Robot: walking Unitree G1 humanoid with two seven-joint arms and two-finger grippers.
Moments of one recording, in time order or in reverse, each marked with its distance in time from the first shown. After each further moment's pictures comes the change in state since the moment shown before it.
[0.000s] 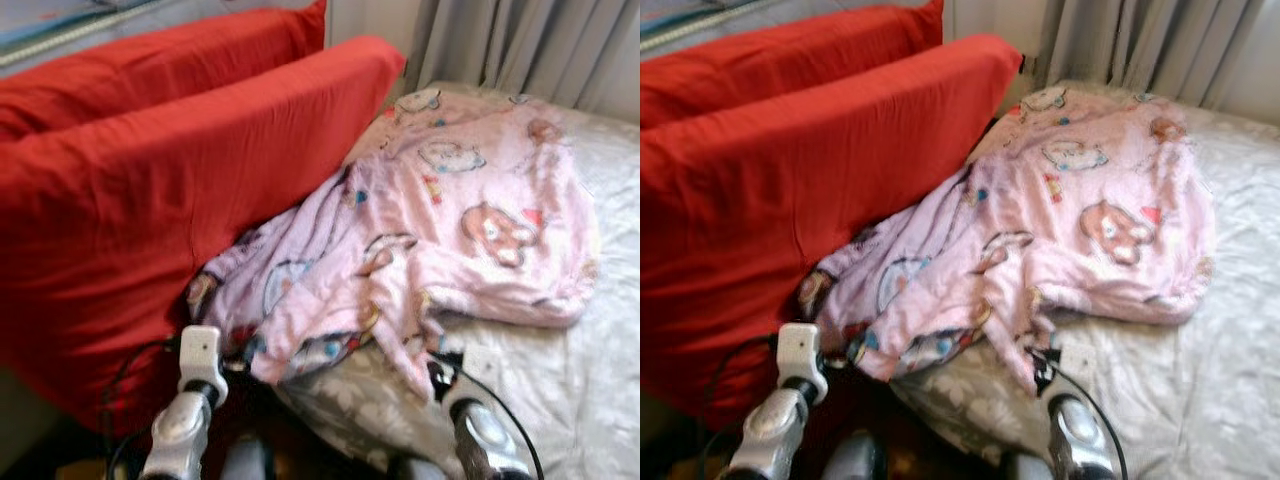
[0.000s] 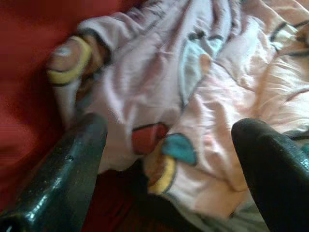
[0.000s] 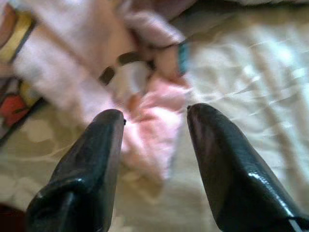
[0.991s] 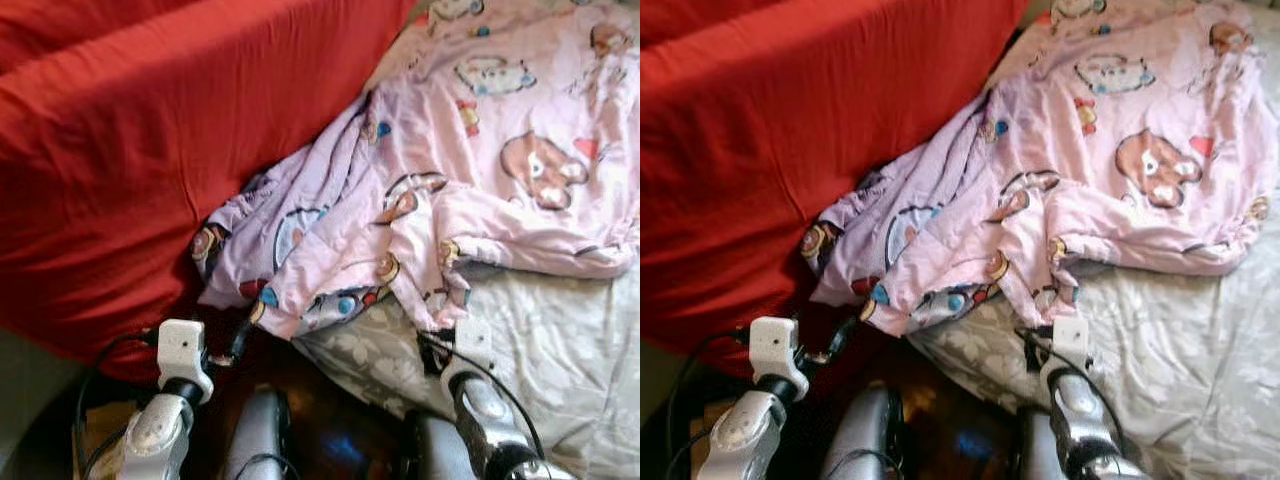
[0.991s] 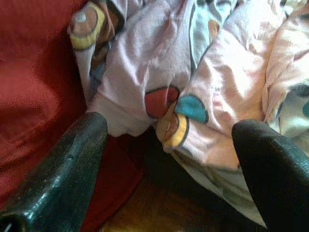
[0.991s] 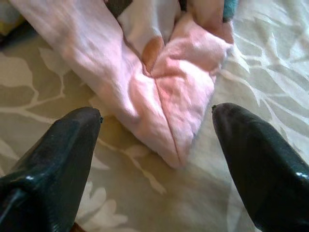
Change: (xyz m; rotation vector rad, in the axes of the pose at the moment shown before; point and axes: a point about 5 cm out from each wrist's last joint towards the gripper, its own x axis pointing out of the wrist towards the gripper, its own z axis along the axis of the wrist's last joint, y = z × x) left arm -0.033 0.003 0.038 0.021 -0.103 -0.036; right arm 0.010 0.007 0.036 -0.148 -0.101 0.016
